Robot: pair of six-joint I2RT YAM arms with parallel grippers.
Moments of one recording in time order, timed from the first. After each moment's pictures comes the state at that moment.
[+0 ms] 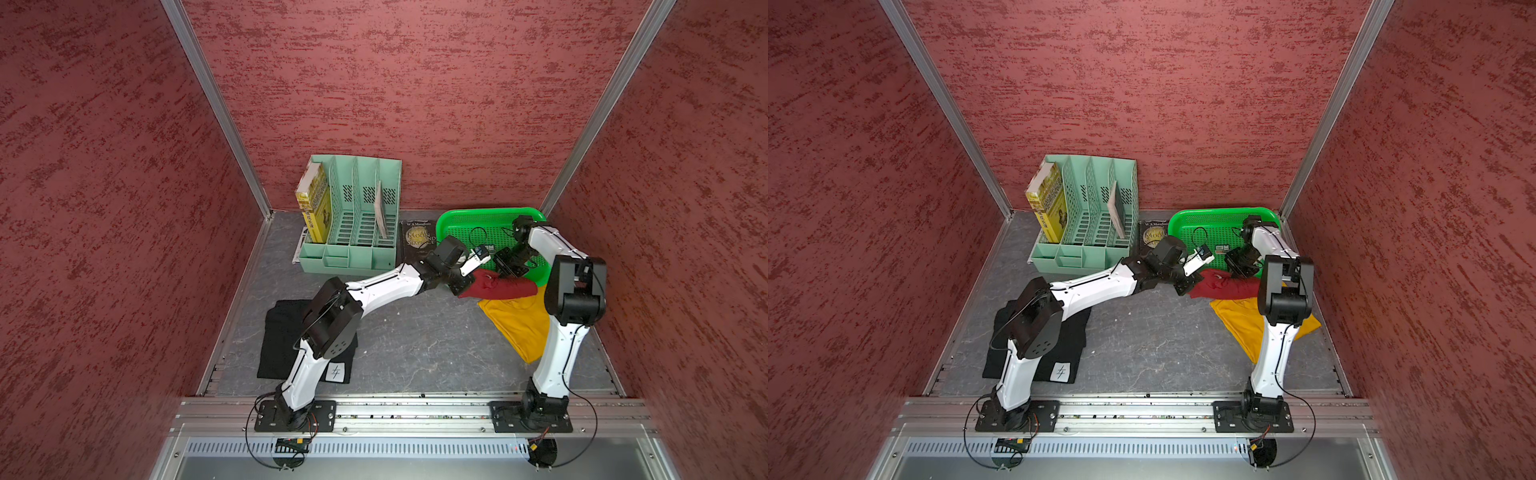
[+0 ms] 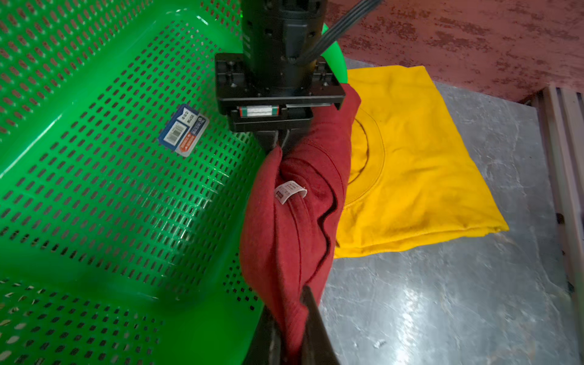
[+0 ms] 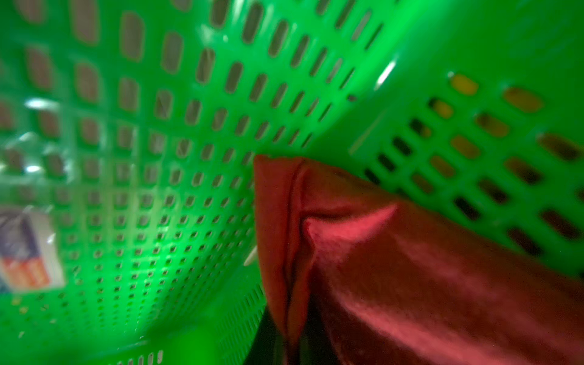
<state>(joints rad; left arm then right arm) -0.91 2.04 1.66 -0.27 0.22 0.17 -0.10 2.07 1.62 -1.06 -0.23 0.88</state>
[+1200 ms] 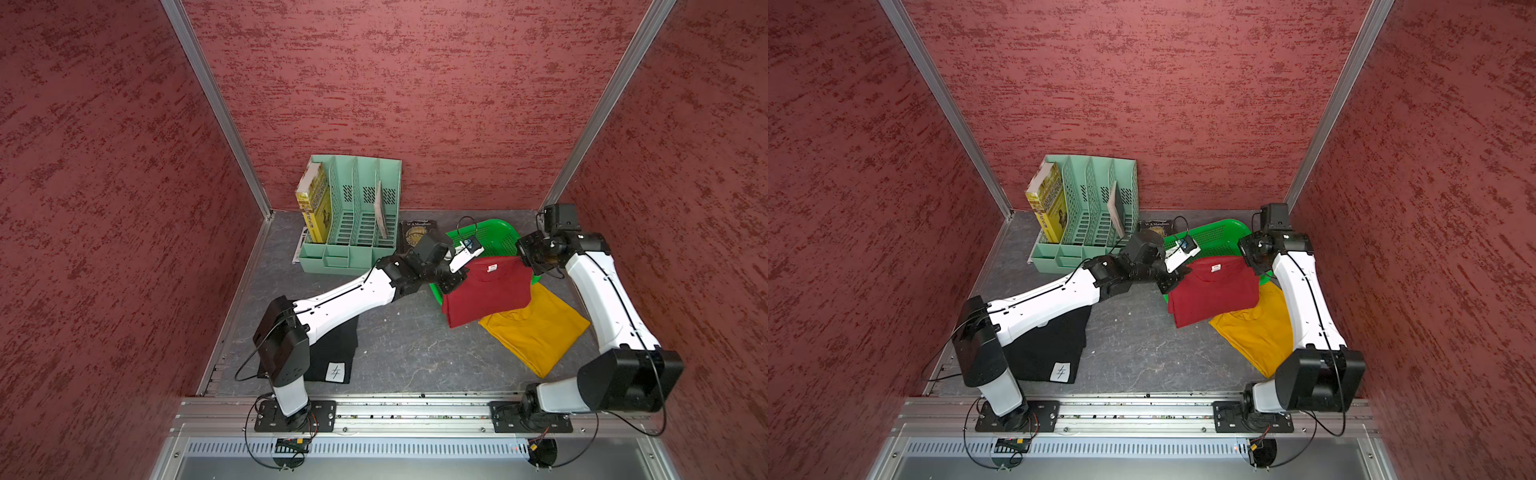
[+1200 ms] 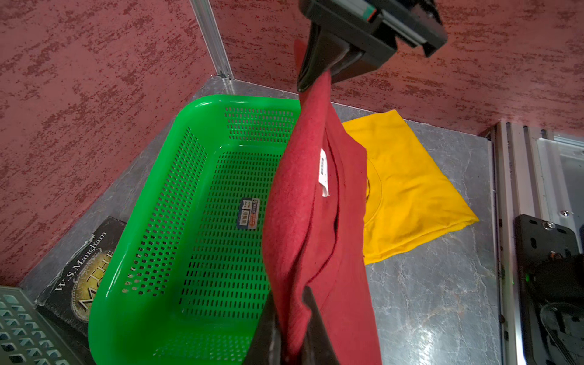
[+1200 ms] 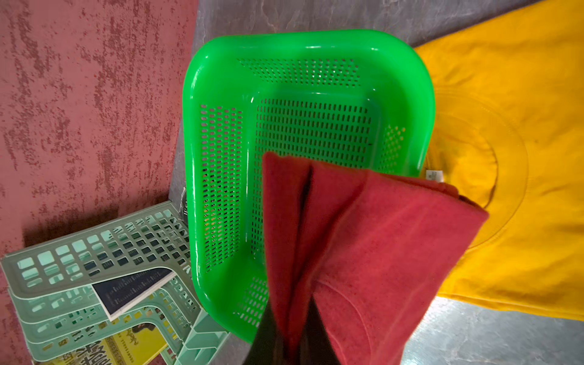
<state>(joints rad) -0.90 1.77 1.57 -0.34 0.15 0.17 -0.06 1.45 1.47 -0.99 -0.09 1.13</state>
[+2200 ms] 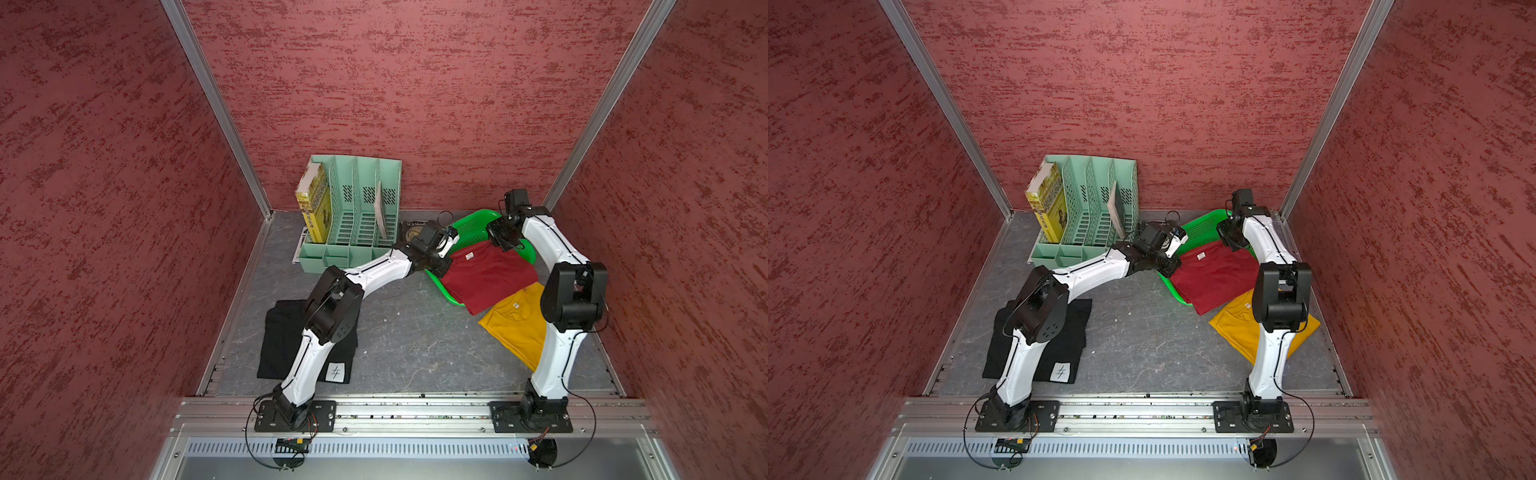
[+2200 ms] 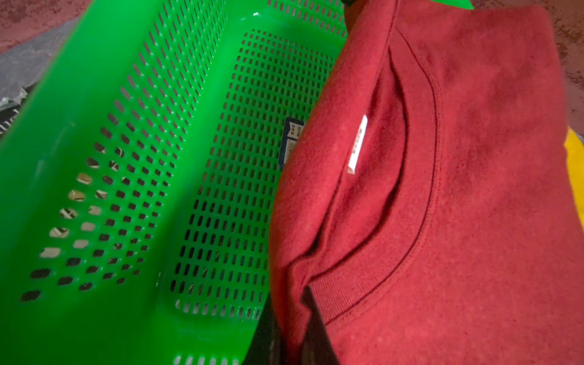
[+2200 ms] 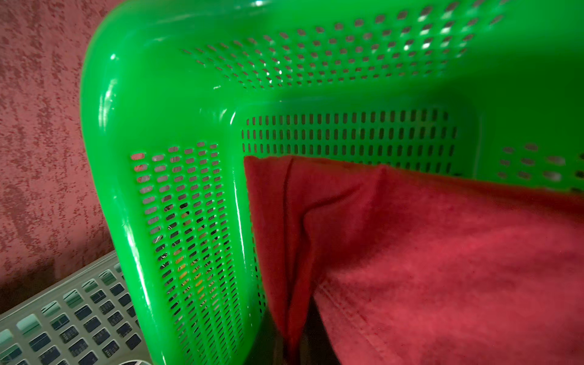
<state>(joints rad) -0.74 2.19 1.78 -0.37 0.17 -0.04 -0.01 2.06 1.84 -0.86 -0.11 1.10</state>
